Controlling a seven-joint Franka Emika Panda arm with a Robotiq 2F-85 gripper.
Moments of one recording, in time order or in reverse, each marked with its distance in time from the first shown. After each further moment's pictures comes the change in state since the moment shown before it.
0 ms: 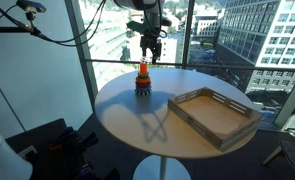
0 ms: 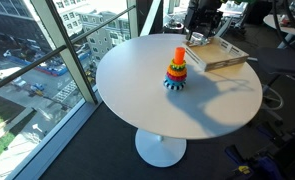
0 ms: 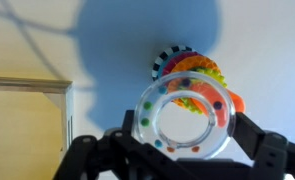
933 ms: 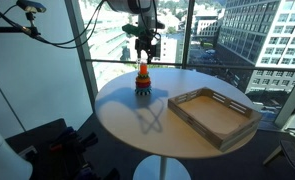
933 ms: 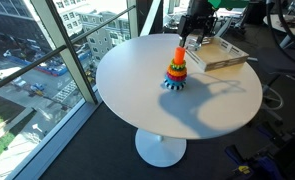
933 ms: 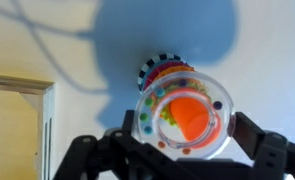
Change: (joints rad) arm 0.058 0.023 0.004 0.002 -0.029 0.006 0.004
